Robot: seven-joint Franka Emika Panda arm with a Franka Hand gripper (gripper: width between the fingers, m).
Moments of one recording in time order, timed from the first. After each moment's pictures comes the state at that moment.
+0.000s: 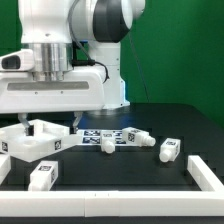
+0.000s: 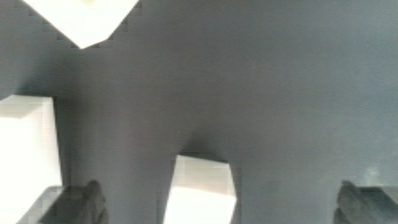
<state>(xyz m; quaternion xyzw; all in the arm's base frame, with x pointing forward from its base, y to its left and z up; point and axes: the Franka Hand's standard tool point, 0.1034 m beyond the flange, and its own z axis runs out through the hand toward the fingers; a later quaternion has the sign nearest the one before) 0.511 -0.131 0.069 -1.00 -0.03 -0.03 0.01</state>
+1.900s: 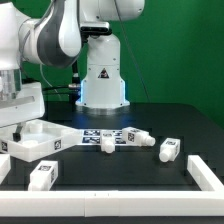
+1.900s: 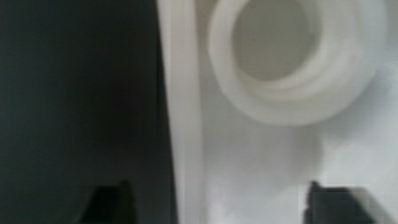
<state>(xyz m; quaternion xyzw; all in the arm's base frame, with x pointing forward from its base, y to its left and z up) 0.405 -0.242 0.012 -0.92 -0.40 0.00 0.00</state>
